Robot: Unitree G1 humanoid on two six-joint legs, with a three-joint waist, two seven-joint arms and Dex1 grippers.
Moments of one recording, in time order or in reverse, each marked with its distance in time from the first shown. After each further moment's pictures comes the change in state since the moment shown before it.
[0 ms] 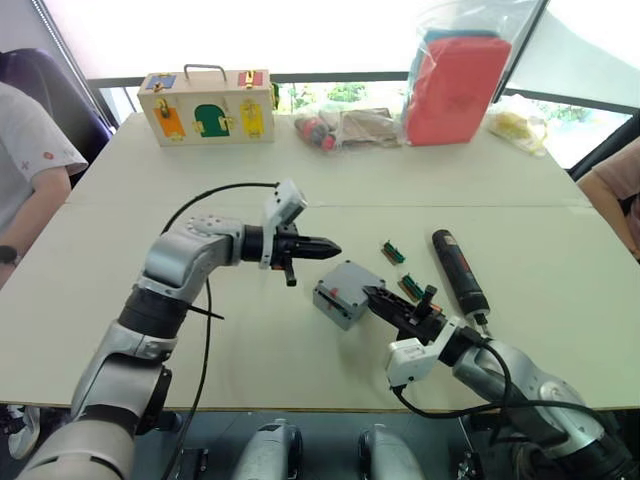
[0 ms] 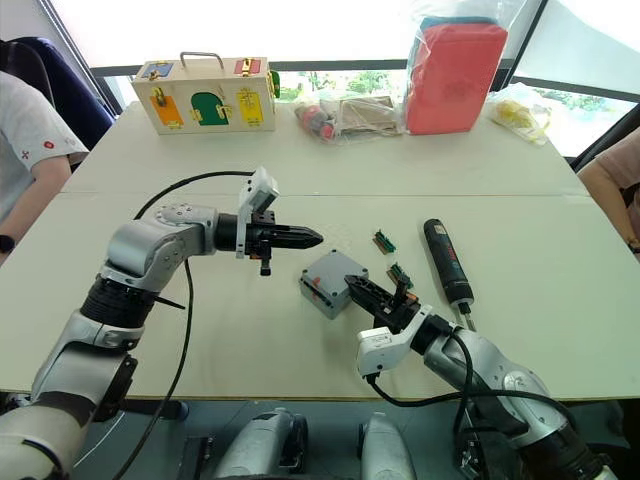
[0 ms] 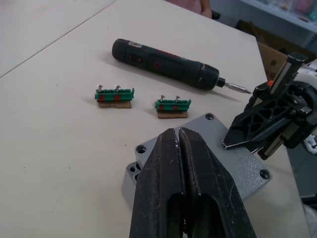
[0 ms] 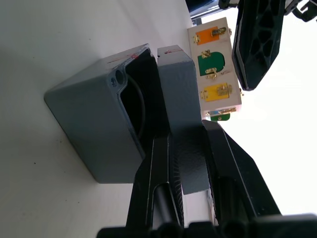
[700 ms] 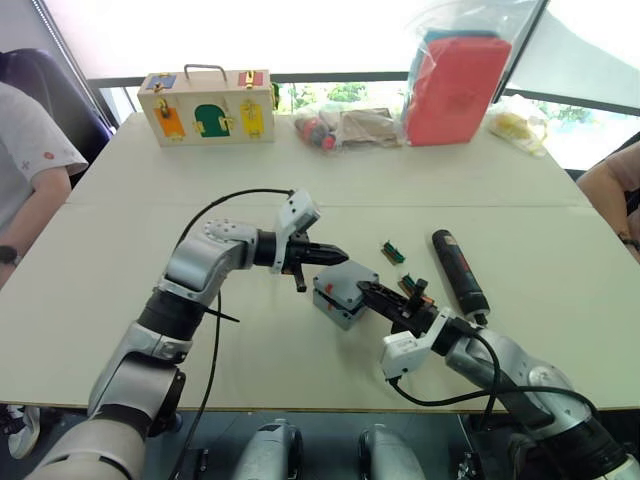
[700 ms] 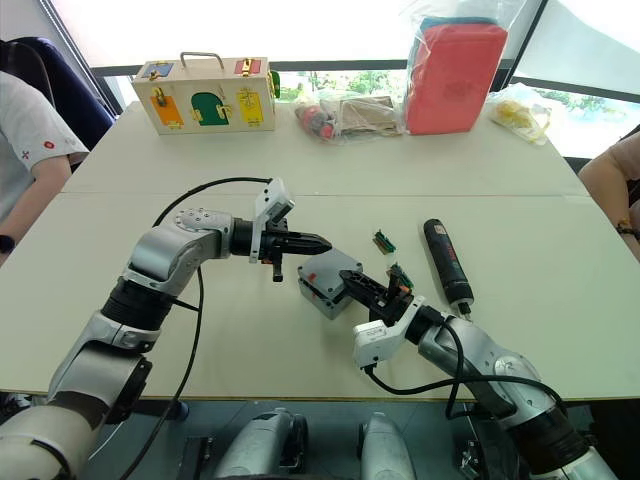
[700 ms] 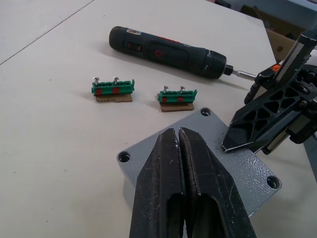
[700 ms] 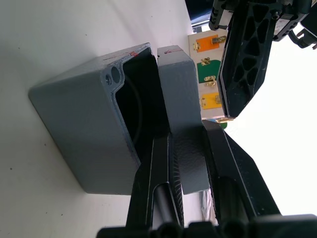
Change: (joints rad) left arm 0.000 -0.058 -0.008 0.029 0.086 -0.030 -0.003; right arm -0.061 0.016 0.007 0.068 -0.027 -0.057 -0.004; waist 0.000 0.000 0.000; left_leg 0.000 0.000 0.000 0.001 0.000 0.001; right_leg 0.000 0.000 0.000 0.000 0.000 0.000
